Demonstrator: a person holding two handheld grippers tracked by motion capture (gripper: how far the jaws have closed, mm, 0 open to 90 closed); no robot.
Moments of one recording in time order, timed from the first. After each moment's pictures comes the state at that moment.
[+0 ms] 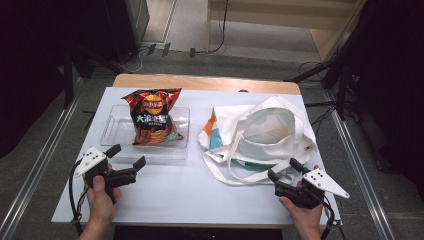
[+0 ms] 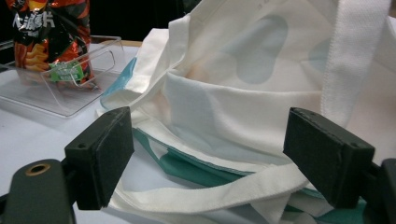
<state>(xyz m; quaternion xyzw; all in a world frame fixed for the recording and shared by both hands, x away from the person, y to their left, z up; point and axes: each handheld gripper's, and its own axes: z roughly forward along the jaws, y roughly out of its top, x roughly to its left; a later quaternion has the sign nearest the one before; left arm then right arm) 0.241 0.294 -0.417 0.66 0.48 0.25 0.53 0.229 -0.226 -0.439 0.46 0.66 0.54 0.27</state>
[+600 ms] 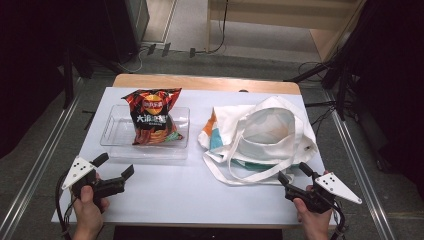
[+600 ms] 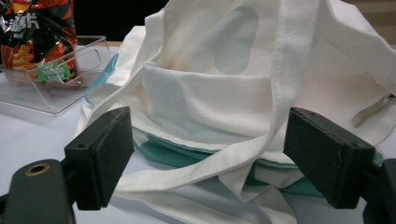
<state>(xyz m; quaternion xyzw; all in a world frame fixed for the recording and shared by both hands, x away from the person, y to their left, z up) 0.219 0.320 -0.427 0.66 0.49 0.27 0.51 0.221 -0.251 -0.446 0.48 0.64 0.54 0.27</state>
